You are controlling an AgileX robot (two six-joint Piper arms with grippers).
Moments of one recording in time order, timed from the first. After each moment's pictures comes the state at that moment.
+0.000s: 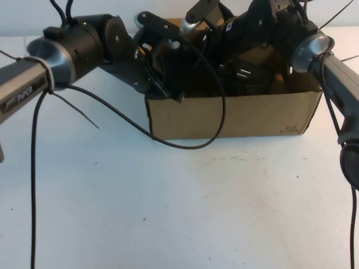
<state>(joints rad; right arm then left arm) 0.41 2.51 -2.55 0.29 0.88 -0.56 -0.43 2.00 -1.70 -0.20 0.68 0.51</state>
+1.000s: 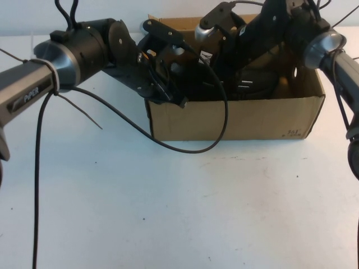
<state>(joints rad) 0.36 2.52 -2.56 0.35 1.05 -0.57 -0.43 2.03 -1.70 -0.26 0.70 0.57</state>
